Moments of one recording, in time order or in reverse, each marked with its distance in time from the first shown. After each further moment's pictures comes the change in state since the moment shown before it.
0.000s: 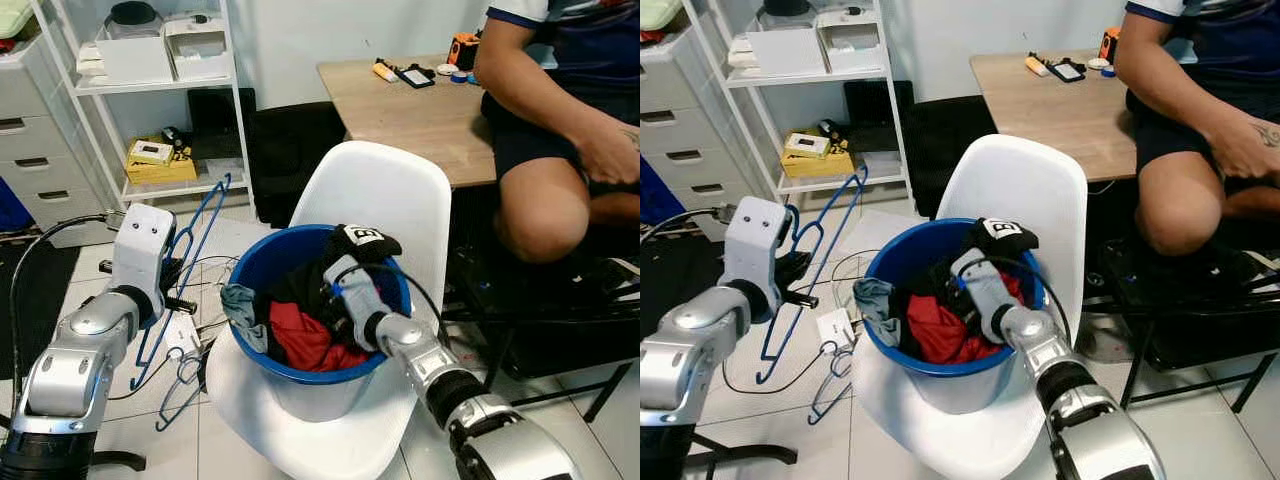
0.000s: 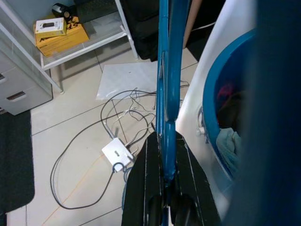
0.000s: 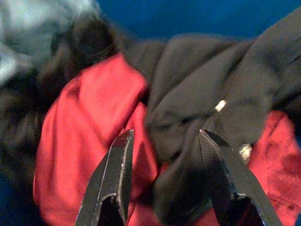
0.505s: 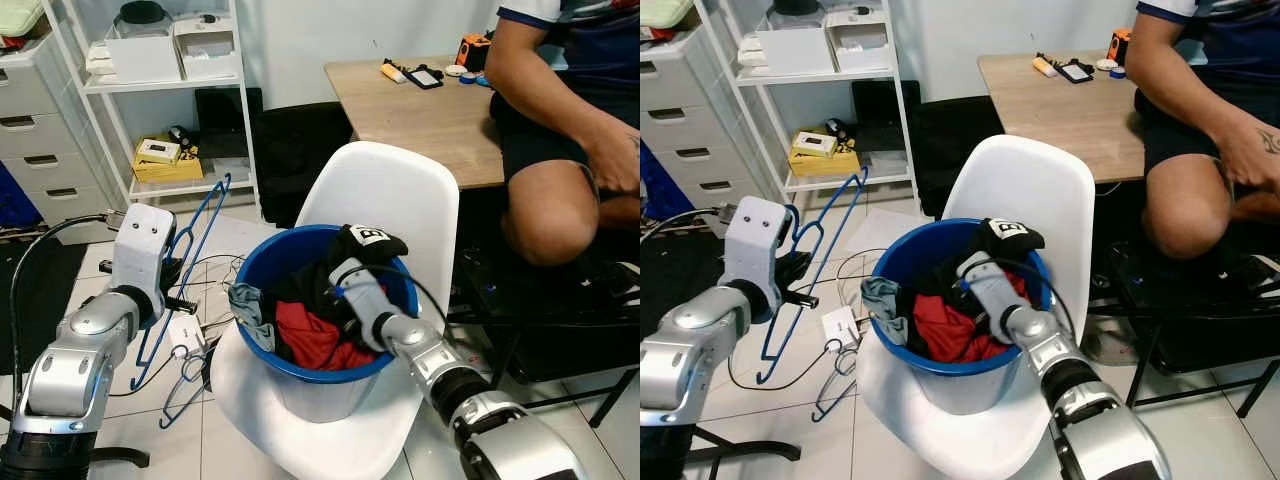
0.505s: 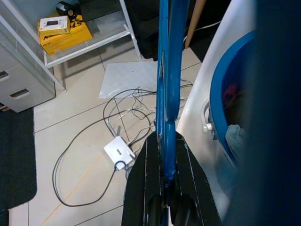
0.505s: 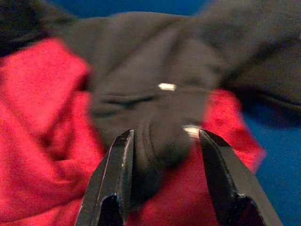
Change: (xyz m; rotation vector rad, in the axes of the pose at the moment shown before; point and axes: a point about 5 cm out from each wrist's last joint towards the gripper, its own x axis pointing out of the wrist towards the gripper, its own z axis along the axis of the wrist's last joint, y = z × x) left arm 0.000 0.000 0.000 0.000 0.000 0.000; right arm -0.010 -0.033 -0.005 0.011 0.083 -0.249
